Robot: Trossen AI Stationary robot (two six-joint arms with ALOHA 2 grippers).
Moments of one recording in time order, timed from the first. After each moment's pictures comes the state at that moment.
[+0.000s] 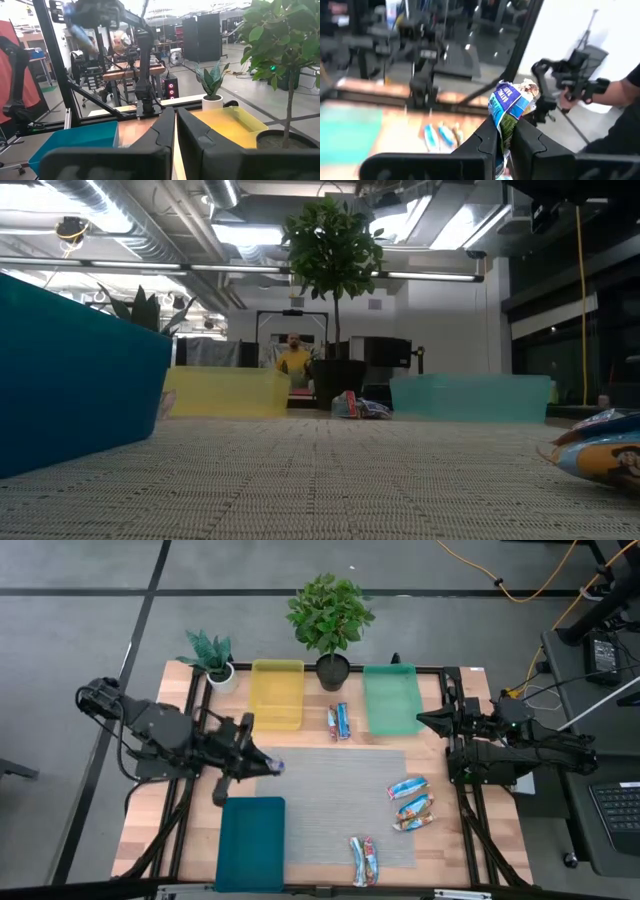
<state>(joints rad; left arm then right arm) -0.49 1.16 1.41 -0.42 -0.34 -0.35 -0.11 0.27 0.49 -0.13 0.00 0.13</state>
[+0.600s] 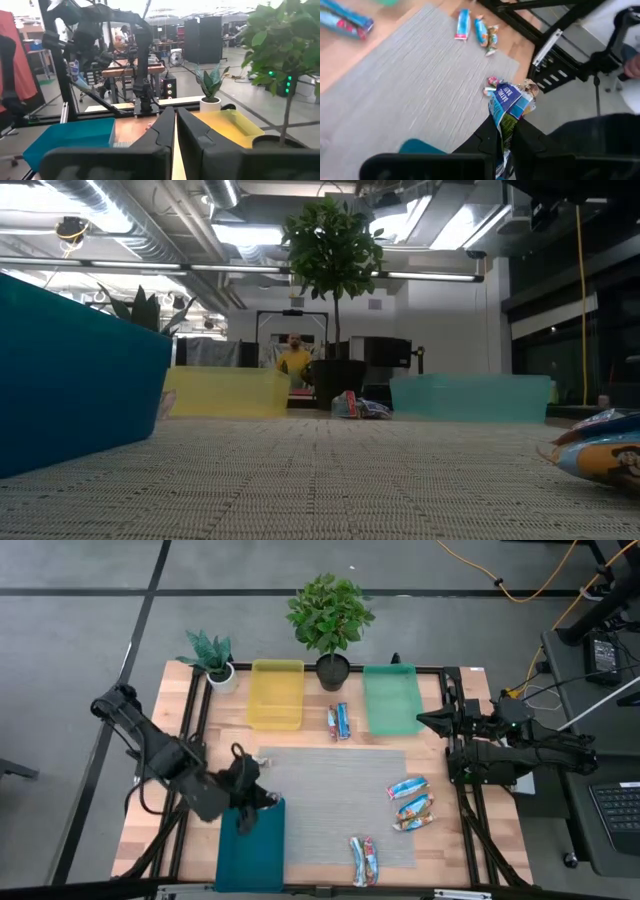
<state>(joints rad) -0.69 1.35 1.42 -0.82 -0.51 -1.11 -0.11 0.27 0.49 -0.13 -0.02 0.06</state>
